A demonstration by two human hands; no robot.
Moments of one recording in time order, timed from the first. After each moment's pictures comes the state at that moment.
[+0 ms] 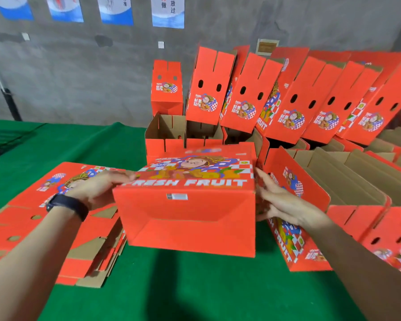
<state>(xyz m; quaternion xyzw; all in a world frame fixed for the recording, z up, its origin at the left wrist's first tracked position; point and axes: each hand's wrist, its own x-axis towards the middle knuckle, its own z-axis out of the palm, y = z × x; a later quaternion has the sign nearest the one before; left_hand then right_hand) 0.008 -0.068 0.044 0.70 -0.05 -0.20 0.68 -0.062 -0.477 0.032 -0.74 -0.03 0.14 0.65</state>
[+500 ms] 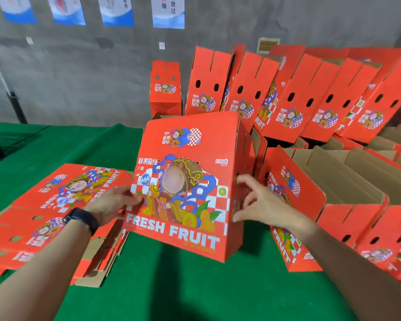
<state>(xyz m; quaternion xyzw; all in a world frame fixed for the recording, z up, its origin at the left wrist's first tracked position) -0.006 -0.090 0.005 0.76 0.05 -0.15 0.63 -0.080 -0.456 0.031 -0.90 -0.13 0.01 0.42</state>
